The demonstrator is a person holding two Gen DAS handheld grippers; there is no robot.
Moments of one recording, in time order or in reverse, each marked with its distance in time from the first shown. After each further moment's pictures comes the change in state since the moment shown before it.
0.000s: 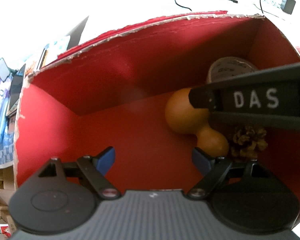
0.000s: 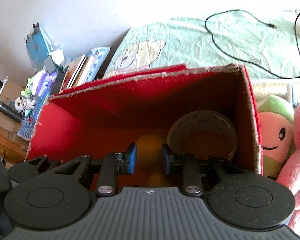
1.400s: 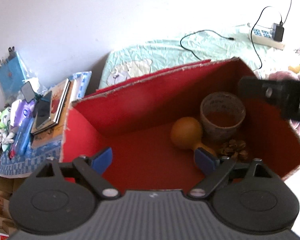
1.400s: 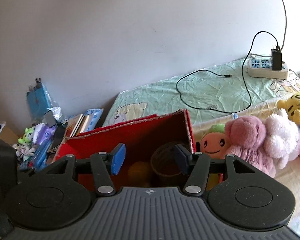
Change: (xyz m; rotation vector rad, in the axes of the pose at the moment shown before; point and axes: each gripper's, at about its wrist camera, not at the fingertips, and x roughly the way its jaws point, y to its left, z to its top) left arm -0.081 -0.010 -0.031 -0.012 -0.240 0.079; right arm -0.102 0.006 -0.048 0.056 -0.402 -0.075
